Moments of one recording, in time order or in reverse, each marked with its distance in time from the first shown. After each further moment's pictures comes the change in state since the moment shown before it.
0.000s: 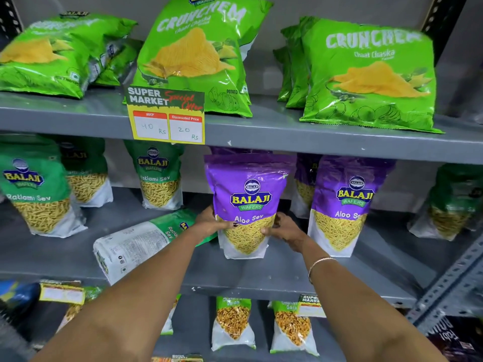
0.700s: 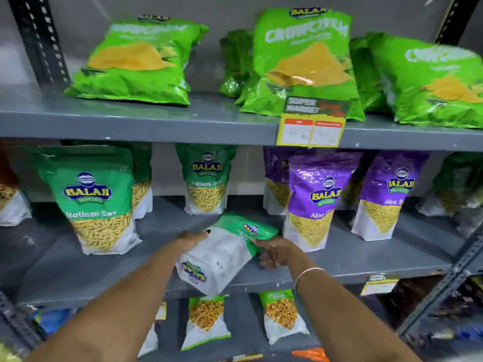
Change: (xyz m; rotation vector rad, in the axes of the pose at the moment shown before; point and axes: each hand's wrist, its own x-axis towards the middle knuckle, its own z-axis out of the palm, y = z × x) left_hand 0.007 -0.124 -0.211 0.283 -0.143 -0.201; right_hand 0.017 -0.025 0.233 0.088 0.170 0.625
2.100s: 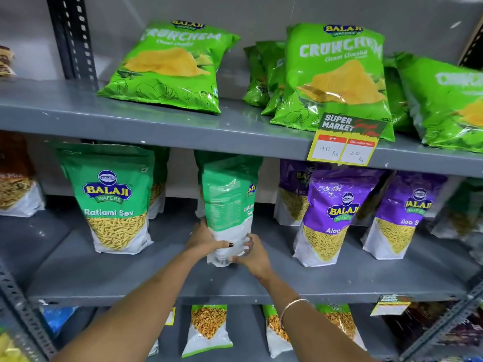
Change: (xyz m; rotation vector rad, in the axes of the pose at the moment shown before) left_hand -0.002 0.006 -0.005 -0.097 0.149 0.213; right_hand 0.015 0.005 0.082 -0.160 0.165 -0.593
